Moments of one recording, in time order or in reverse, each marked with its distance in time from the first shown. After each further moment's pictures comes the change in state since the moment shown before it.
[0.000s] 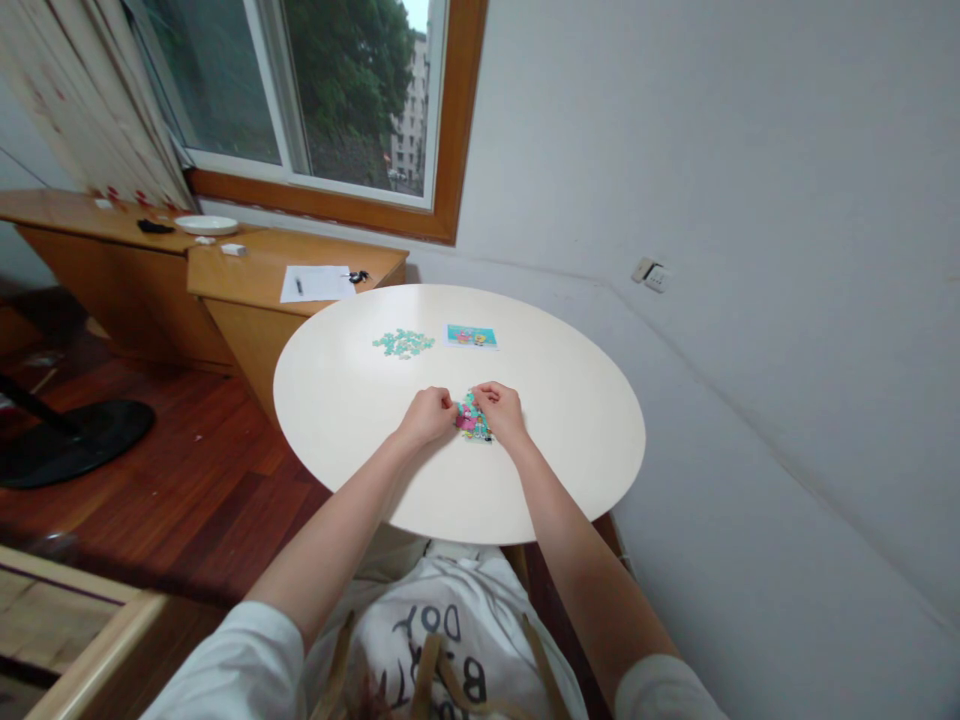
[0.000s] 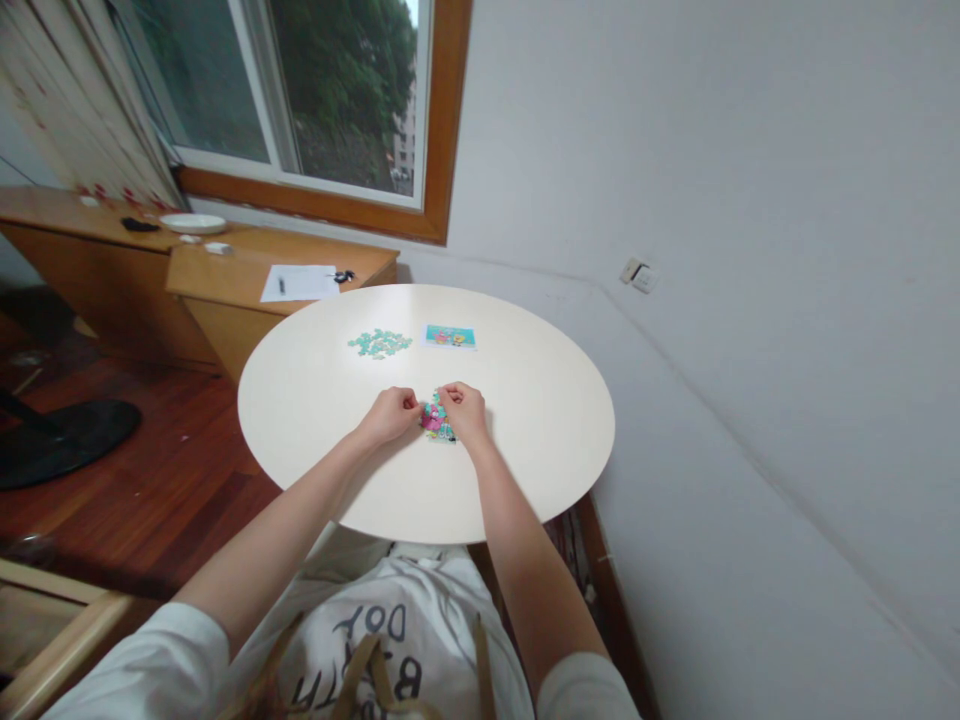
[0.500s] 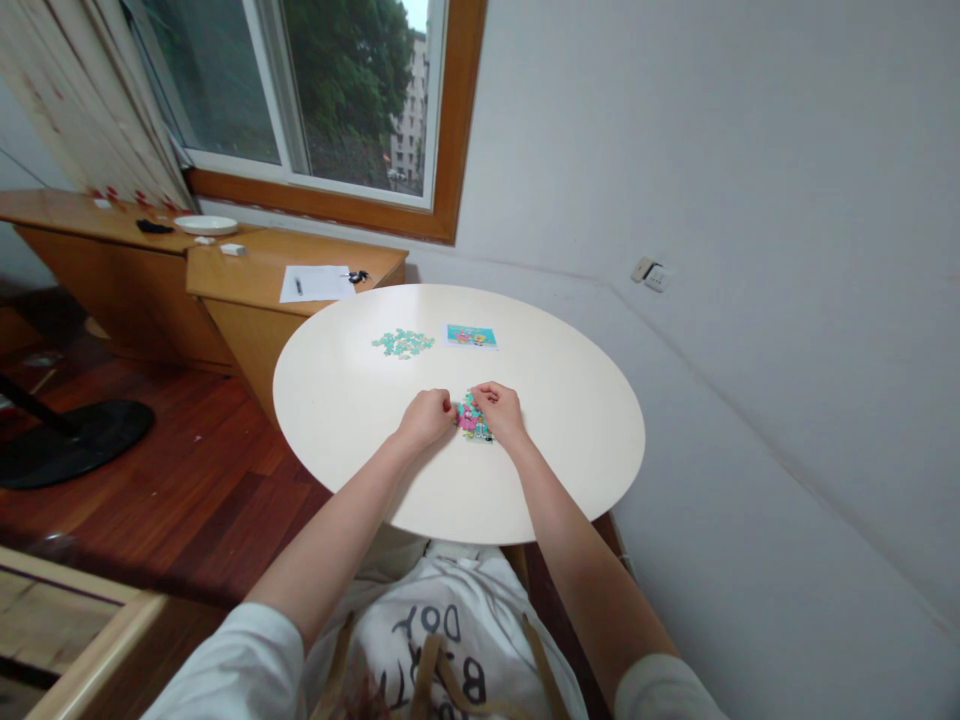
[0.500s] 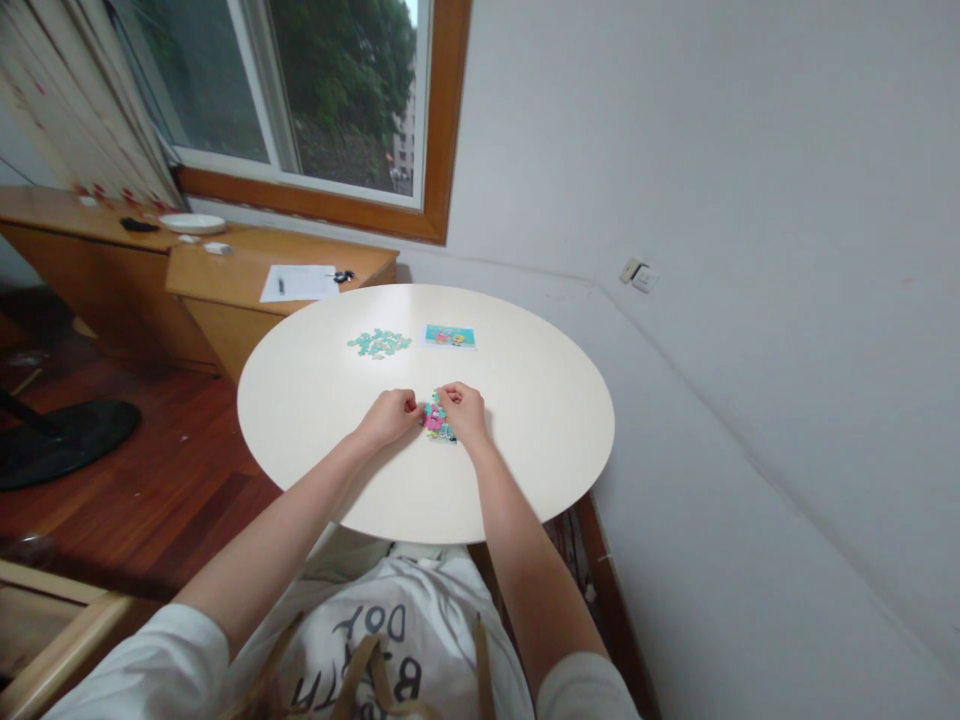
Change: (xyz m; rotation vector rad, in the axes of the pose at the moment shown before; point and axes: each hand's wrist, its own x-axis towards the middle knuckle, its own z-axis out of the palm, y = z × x) left_hand 0.000 -0.002 0.000 0.159 -0.023 0.035; right_hand -0.002 -0.002 0.000 -0.022 -0.004 0.001
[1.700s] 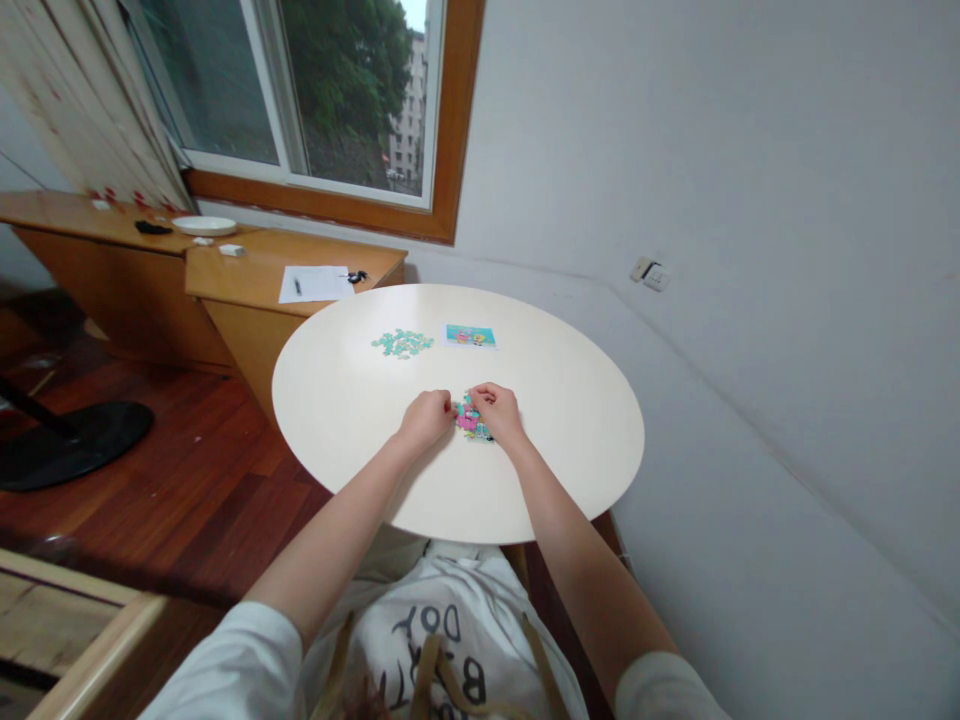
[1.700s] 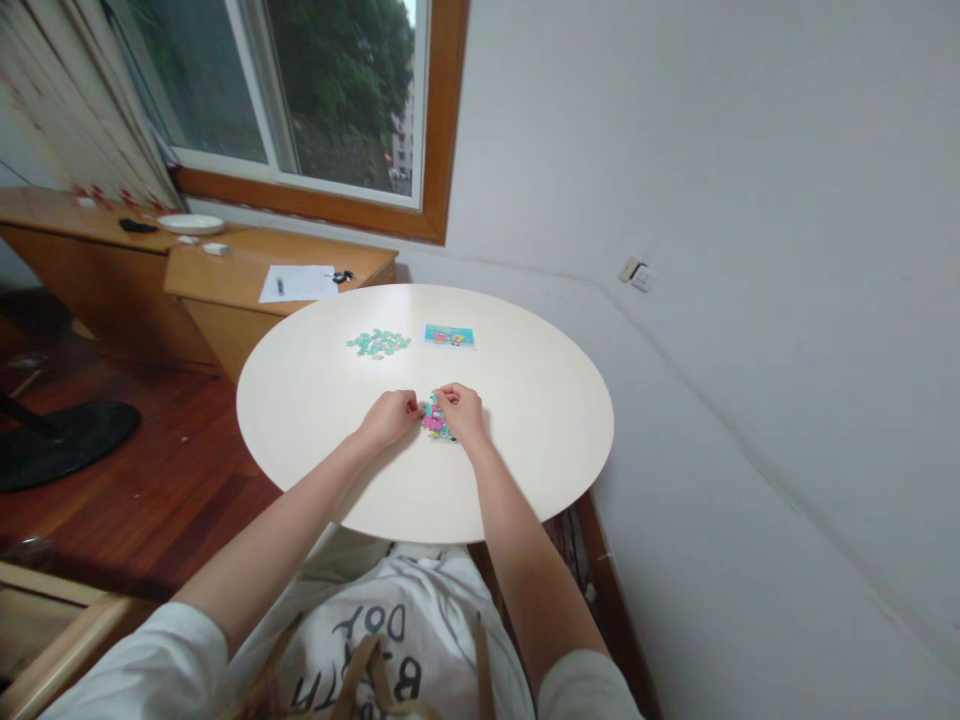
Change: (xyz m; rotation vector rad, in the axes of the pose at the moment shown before) left_hand 0.002 0.000 0.003 0.086 -0.038 -0.025; right_hand -0.002 -0.001 0.001 -0.012 -0.030 0.015
